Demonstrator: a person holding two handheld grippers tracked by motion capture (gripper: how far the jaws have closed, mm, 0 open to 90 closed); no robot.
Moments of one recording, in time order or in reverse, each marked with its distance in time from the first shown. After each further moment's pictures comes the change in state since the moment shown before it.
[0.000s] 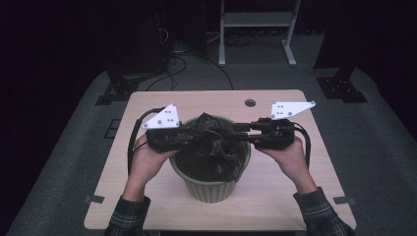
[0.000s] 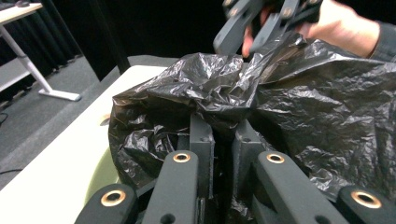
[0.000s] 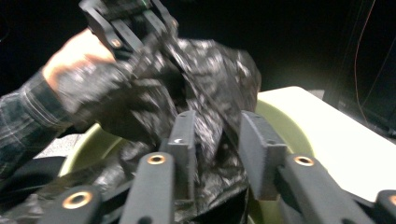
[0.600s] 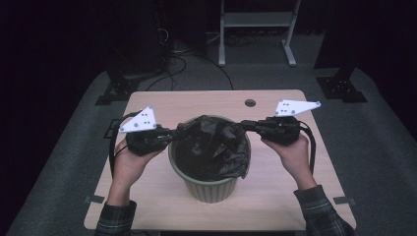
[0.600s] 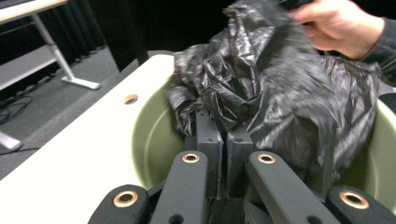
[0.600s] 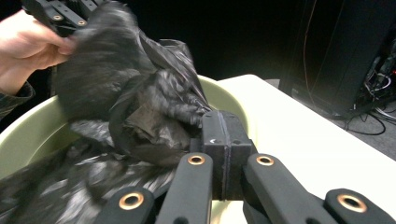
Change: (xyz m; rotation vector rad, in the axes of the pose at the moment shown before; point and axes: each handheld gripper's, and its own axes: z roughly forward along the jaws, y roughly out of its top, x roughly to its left) left arm 0.010 -0.033 -0.042 -0.007 0.096 -0.061; right arm -0.016 -0.010 -0.014 0.023 -0.171 0.002
